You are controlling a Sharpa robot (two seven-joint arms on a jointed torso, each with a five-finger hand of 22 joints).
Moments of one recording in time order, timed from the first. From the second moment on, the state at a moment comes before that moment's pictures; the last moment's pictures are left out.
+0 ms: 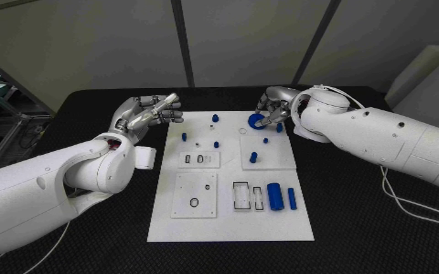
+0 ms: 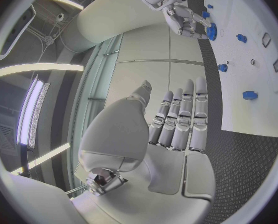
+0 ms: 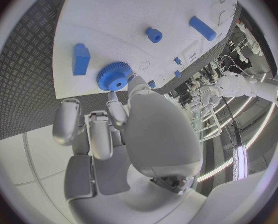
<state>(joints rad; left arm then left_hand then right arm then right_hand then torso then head) 1.12 -0.95 0.10 1.65 -0.07 -0.46 0.42 1.33 -0.02 0.16 0.11 0.05 0.92 0.22 0.10 0.07 1.01 0.17 0.10 0.07 1.12 0.11 0.15 0.24 0.19 0.93 0.22 0.47 0.22 1.26 -0.68 0.12 1.27 -1.48 -0.07 -0.28 1.45 -0.13 0.00 0.27 0.24 0.88 0.16 0.18 0.10 1.34 0.06 1.23 1.19 1.47 -0.01 1.50 1.31 0.08 1.34 0.10 1.39 1.19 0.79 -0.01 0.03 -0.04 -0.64</state>
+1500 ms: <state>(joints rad) 1.12 -0.95 0.10 1.65 -0.08 -0.45 0.42 1.33 -0.02 0.16 0.10 0.05 0.92 0.22 0.10 0.07 1.01 0.17 0.09 0.07 1.12 0.11 0.15 0.24 0.19 0.92 0.22 0.47 0.22 1.25 -0.68 0.12 1.30 -1.54 -0.12 -0.24 1.52 -0.06 0.08 0.20 0.22 0.97 0.14 0.24 0.11 1.37 0.05 1.30 1.27 1.46 -0.02 1.52 1.31 0.09 1.37 0.09 1.41 1.25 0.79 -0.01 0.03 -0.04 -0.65</state>
